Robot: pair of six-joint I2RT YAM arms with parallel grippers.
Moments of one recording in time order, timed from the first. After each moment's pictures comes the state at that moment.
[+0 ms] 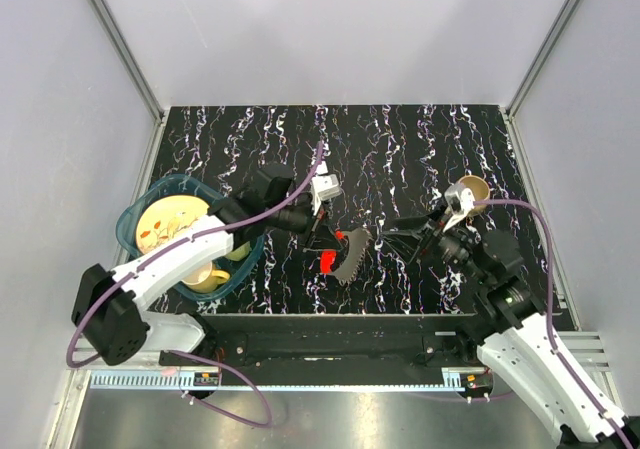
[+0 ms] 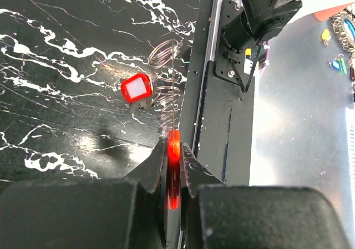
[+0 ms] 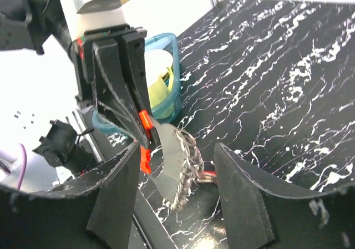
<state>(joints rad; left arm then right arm) -0.71 1.32 1.01 -0.30 0.81 -0.04 0.48 0.51 0.49 0.07 -0.44 0.46</state>
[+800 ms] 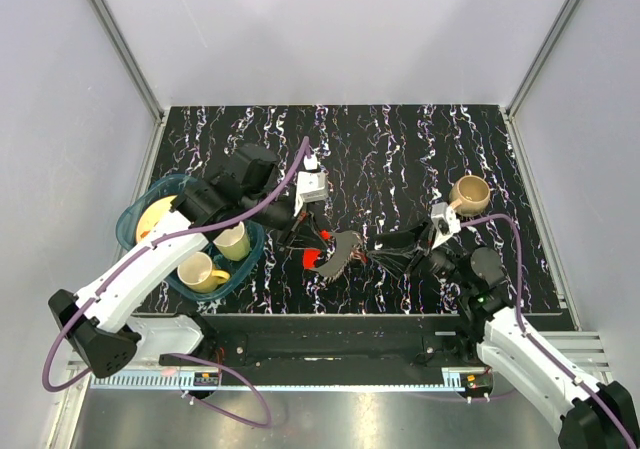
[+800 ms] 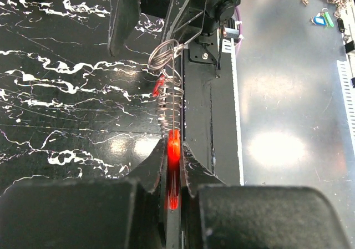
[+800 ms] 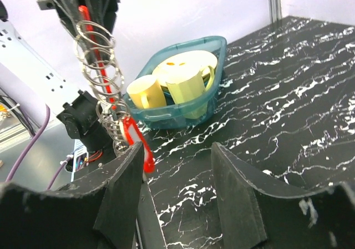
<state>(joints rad) -0.71 1.21 1.31 -0.78 0.88 0.26 0.48 0.58 0.18 0.66 -0.65 0.48</state>
